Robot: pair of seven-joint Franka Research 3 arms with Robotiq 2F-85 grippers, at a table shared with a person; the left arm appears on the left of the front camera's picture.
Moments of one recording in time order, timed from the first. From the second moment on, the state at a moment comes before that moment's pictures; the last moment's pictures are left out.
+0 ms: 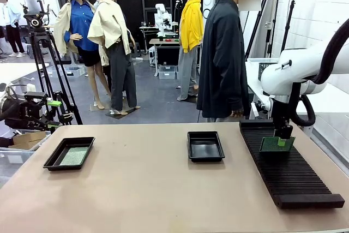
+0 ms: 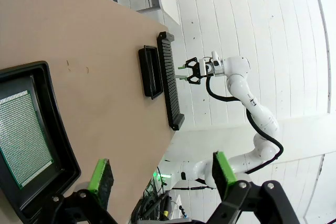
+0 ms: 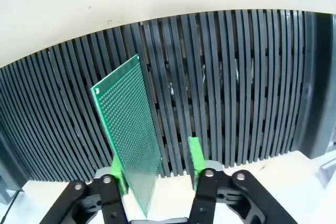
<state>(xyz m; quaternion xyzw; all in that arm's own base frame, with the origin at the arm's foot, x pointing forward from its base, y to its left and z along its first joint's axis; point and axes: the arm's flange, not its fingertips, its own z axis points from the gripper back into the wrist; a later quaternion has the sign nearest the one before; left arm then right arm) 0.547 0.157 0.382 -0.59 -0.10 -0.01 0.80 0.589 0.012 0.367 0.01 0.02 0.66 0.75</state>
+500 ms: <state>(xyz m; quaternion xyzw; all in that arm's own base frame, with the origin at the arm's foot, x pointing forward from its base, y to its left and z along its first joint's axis) 0.547 0.157 0.382 -0.59 -0.10 -0.01 0.80 0.588 0.012 0.368 0.01 0.02 0.66 0.75</state>
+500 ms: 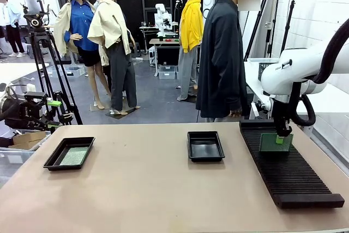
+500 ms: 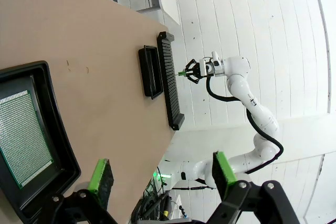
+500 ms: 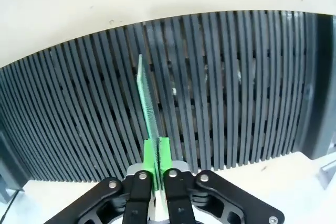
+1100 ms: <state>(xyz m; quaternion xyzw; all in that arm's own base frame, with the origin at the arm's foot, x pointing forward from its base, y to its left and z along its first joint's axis) 0.547 0.157 0.382 -0.59 -0.10 -0.01 0.80 0.587 0.010 0.374 0.01 0.01 0.66 0.75</state>
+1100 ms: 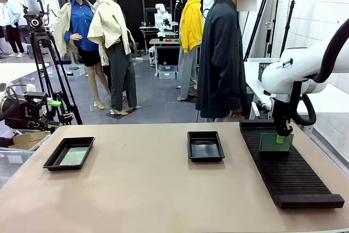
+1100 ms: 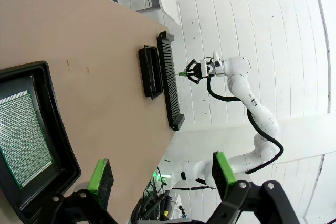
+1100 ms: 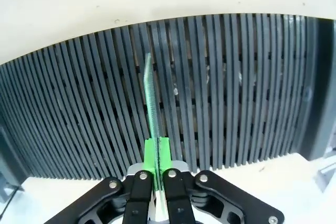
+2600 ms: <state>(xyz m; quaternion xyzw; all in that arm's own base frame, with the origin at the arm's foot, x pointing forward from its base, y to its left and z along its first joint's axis) 0.547 0.157 0.382 -0.59 -0.10 -0.01 0.80 0.552 0.051 0.520 0.02 -0.05 0.29 0.95</state>
